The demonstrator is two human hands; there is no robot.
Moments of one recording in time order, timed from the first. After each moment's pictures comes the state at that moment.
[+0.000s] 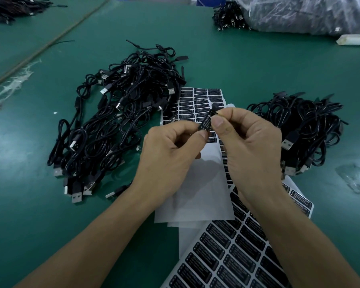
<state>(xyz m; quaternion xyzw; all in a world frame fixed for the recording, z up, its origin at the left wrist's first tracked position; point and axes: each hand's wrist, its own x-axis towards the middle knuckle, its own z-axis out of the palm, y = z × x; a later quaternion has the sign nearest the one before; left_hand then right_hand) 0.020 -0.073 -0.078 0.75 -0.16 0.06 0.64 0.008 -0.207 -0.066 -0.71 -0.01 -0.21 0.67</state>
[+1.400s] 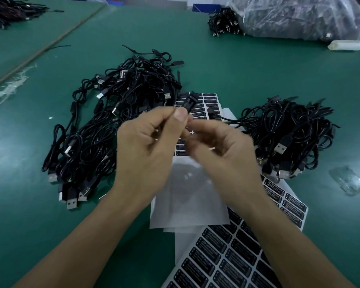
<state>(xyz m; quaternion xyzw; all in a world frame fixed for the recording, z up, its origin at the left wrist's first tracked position) 0.022 -0.065 -0.062 0.74 -0.18 0.20 0.62 0.001 -0.201 -0.069 -0.75 -0.07 -0.10 0.66</state>
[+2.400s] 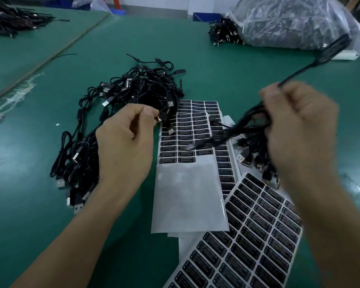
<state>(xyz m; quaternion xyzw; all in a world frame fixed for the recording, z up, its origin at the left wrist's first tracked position) 0.043 -0.037 -0.064 0.81 -0.05 0.27 0.52 0.015 -0.242 -0.016 -0.79 0.07 -0.30 0.54</state>
